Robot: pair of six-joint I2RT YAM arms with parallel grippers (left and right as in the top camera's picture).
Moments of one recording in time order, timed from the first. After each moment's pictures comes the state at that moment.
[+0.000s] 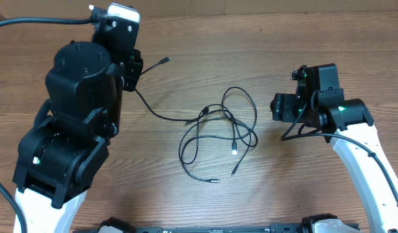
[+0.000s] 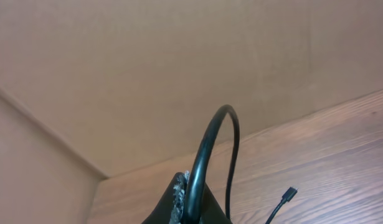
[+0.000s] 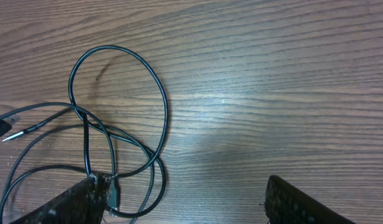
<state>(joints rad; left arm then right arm) -0.42 1.23 1.76 -0.82 -0.49 0.27 0.14 1.34 1.13 -0.86 -0.06 0.20</state>
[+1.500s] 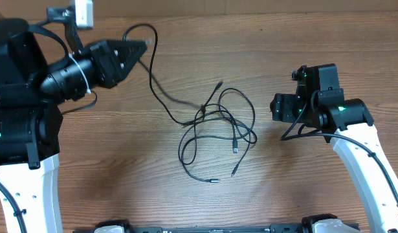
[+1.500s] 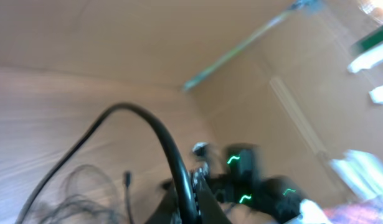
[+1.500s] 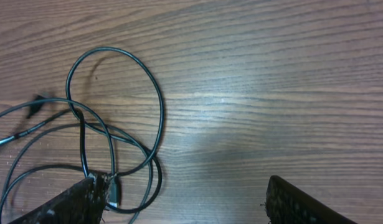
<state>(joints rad) 0.07 1.29 1.76 -0.80 0.95 -0.57 0.14 1.34 1.13 -0.86 -0.06 0.20</state>
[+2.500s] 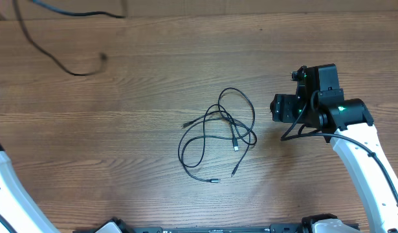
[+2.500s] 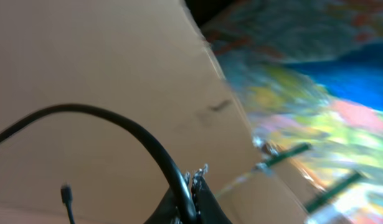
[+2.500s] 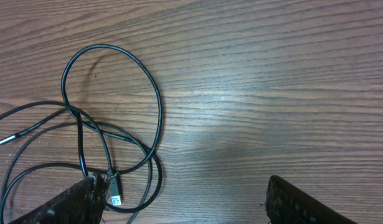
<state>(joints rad) 0.62 1.34 1.77 0.03 1.03 -1.35 0.14 1.35 1.12 -0.87 -0.06 0.20</state>
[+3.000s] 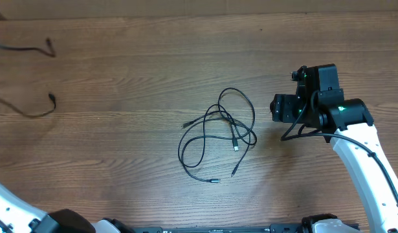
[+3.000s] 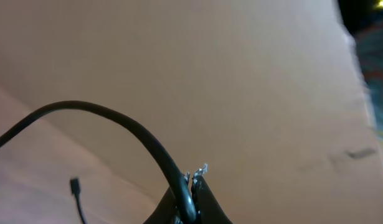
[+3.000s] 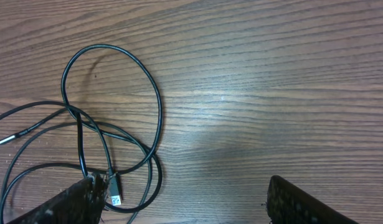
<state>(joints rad) 0.90 1.53 1.77 -0.41 1.00 -0.82 0.14 1.35 1.12 -0.87 -0.06 0.20</state>
